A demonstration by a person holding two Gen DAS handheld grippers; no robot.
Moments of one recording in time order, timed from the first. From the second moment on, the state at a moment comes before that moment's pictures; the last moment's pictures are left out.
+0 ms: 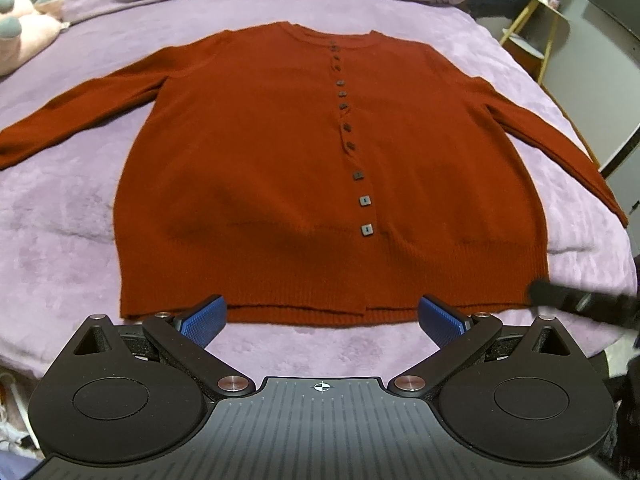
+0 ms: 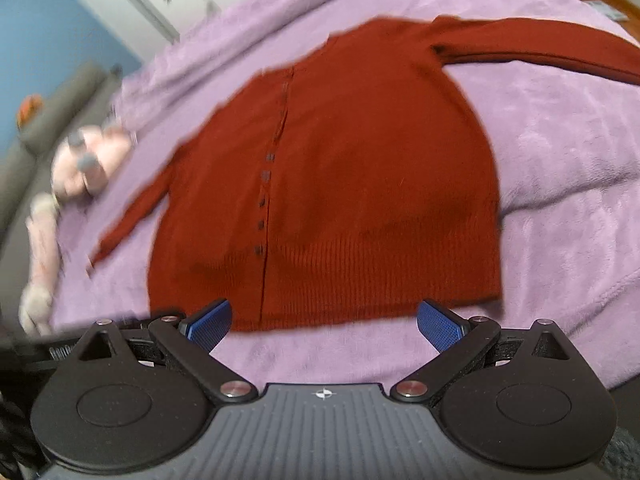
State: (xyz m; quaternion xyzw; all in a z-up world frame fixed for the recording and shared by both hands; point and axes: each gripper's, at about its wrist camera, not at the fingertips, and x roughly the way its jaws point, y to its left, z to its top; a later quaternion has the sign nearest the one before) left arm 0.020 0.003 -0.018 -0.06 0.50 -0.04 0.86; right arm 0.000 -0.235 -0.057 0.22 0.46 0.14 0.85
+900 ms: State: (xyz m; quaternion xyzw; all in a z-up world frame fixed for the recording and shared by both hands) left arm 0.098 0.022 -0.048 -0.17 0.51 -0.01 0.84; right arm 0.070 -0.539 -0.162 0.55 0.16 -0.23 0.79
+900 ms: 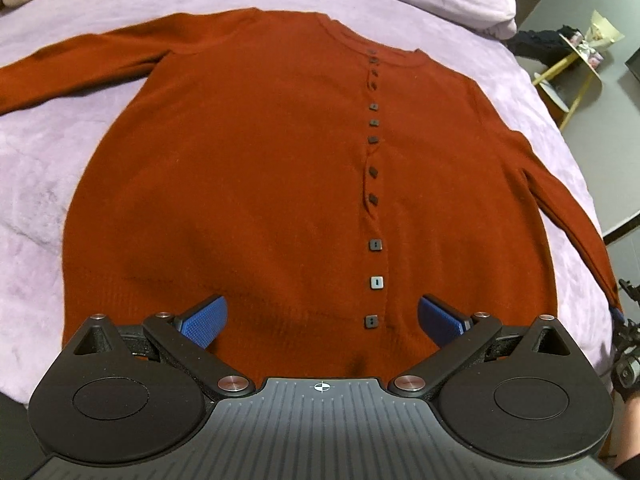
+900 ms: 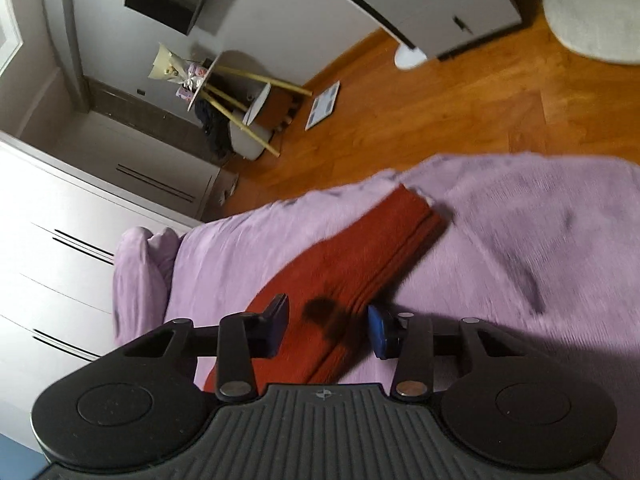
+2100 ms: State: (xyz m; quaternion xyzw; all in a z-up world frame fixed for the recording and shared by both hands) left arm 0.314 -0.006 -0.112 -0.34 0.53 -0.17 0.76; right arm 0.162 -0.292 -0.125 0.35 0.33 0.10 0.87
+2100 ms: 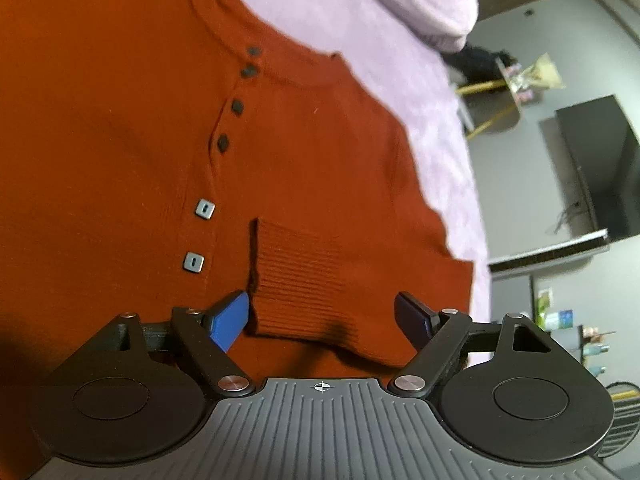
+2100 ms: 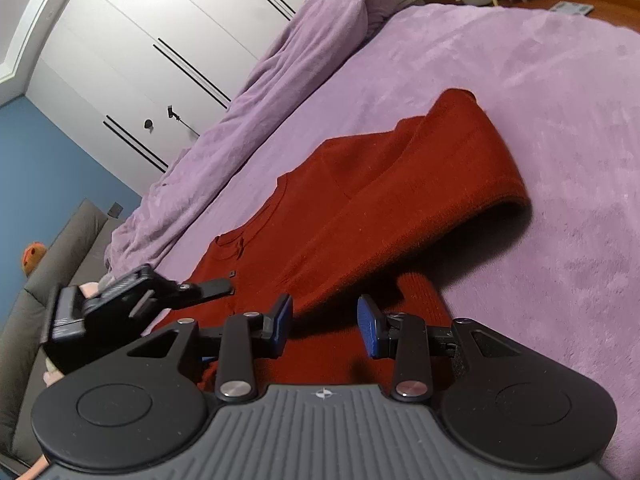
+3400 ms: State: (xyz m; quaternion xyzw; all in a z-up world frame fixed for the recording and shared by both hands) left arm 0.352 0.137 -0.078 -0.23 0.43 -0.02 0.87; right arm 0.245 -0.283 -0.149 0.42 0.33 0.02 0.84
